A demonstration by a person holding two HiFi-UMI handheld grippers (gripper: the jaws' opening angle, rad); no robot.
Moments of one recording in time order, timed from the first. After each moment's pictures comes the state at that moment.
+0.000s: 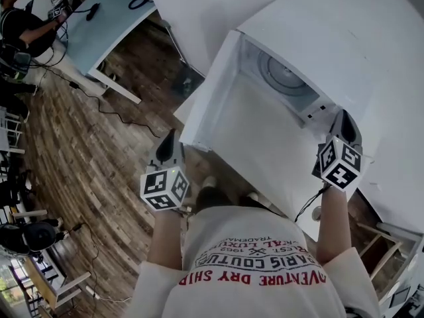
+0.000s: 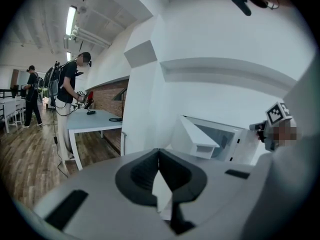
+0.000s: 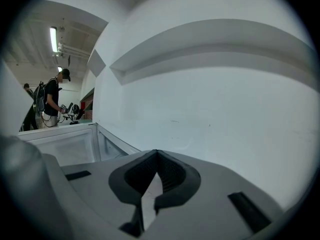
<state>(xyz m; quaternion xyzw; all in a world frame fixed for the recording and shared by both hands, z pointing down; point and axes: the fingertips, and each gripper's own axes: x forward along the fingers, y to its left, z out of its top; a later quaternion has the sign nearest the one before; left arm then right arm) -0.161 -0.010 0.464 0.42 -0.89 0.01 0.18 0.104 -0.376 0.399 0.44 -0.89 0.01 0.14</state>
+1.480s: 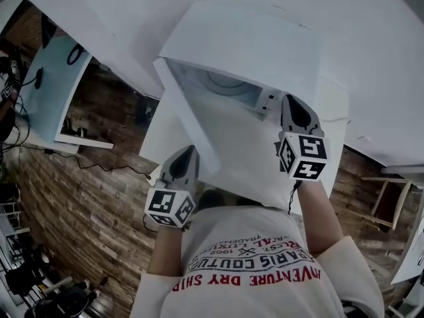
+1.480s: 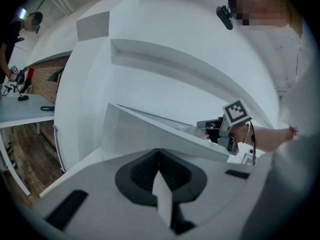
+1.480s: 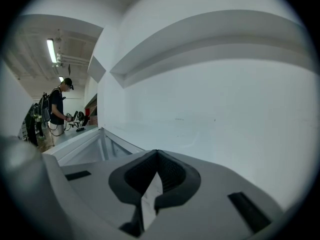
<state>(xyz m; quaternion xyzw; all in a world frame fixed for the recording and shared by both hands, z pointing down) -0.058 -0.160 0.459 0.68 -0.71 0.02 0.18 0.095 -0.370 0.400 0.40 -0.91 0.06 0.13</state>
